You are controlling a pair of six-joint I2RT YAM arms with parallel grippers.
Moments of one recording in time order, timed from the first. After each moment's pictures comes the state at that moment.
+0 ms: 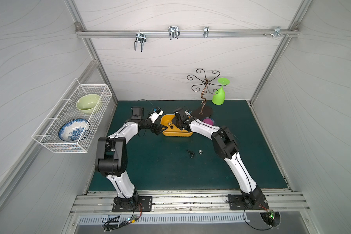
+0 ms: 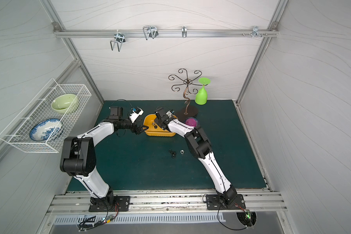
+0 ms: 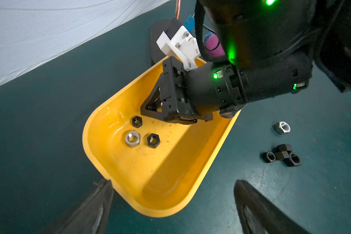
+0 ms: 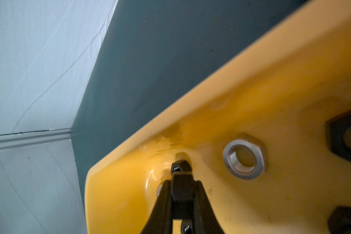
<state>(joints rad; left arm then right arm) -0.03 1.76 1.18 -0.29 0.80 0.54 0.74 2.48 2.01 -0.28 0.14 1.27</state>
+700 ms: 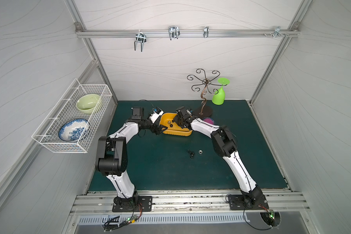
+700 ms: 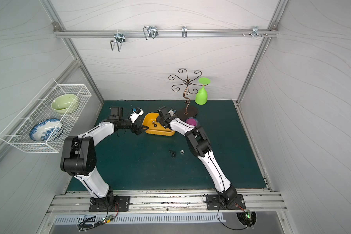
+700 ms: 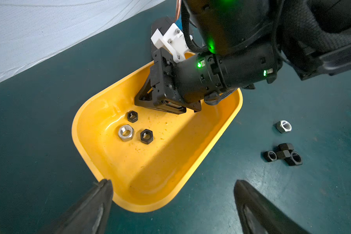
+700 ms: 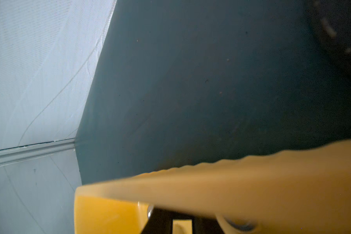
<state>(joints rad) -0.03 1.76 1.18 -0.29 0.80 0.55 0.70 2.54 2.08 -0.25 0.07 1.29</state>
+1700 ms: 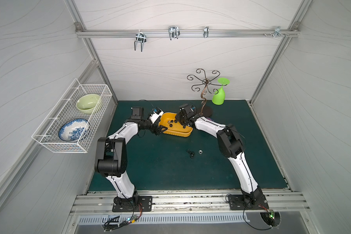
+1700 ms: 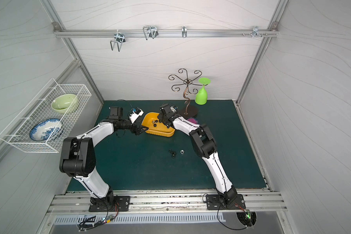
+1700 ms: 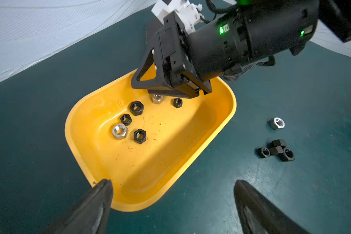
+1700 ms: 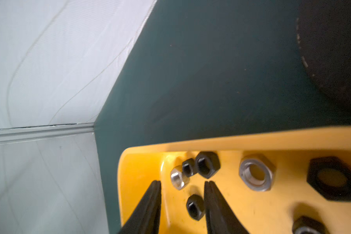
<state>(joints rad) -0.02 1.73 1.18 -0.33 0.82 0.57 0.69 2.36 1.93 -0.22 0.04 1.18</state>
